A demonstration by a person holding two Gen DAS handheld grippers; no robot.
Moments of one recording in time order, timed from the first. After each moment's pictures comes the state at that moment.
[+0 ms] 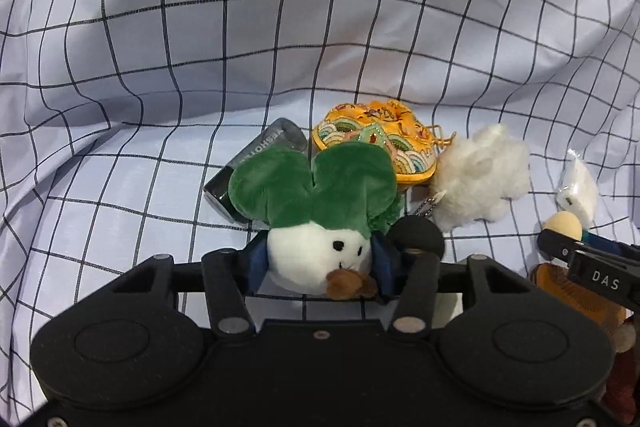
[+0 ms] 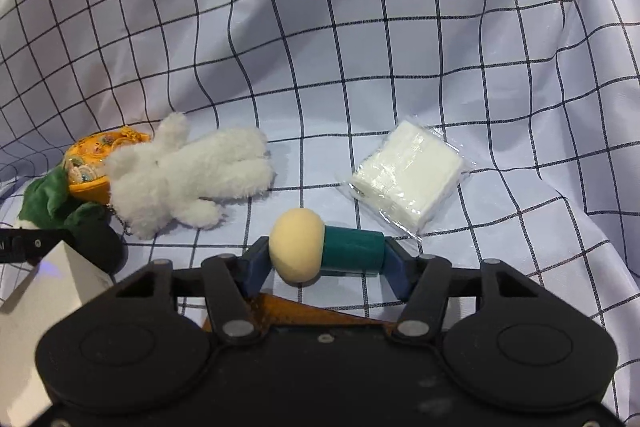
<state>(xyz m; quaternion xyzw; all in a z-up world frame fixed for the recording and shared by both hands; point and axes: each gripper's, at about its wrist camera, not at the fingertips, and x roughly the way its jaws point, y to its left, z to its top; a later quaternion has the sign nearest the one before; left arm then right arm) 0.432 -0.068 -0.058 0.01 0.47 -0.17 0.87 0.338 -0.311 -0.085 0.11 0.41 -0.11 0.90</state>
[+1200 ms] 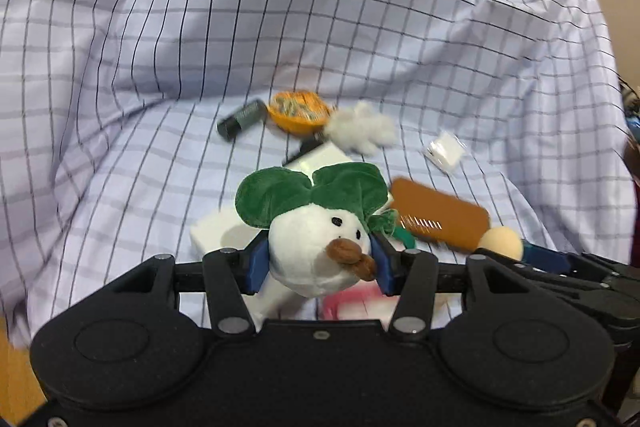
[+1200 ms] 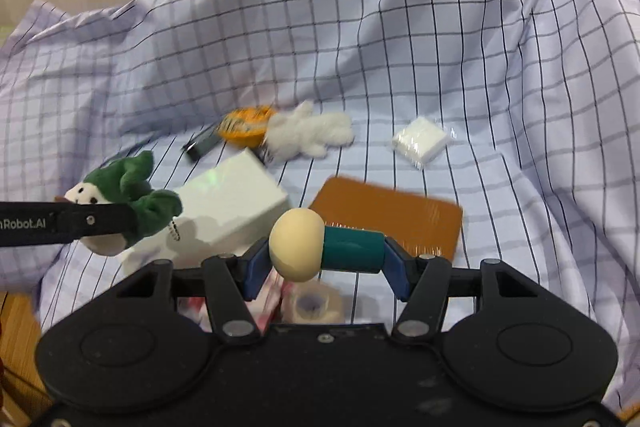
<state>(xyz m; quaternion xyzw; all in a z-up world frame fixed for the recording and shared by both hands) 0.232 -0.024 0.043 -0.03 0.42 -0.20 0.88 0.140 -0.254 0.015 0.09 0.37 -0.03 0.92</state>
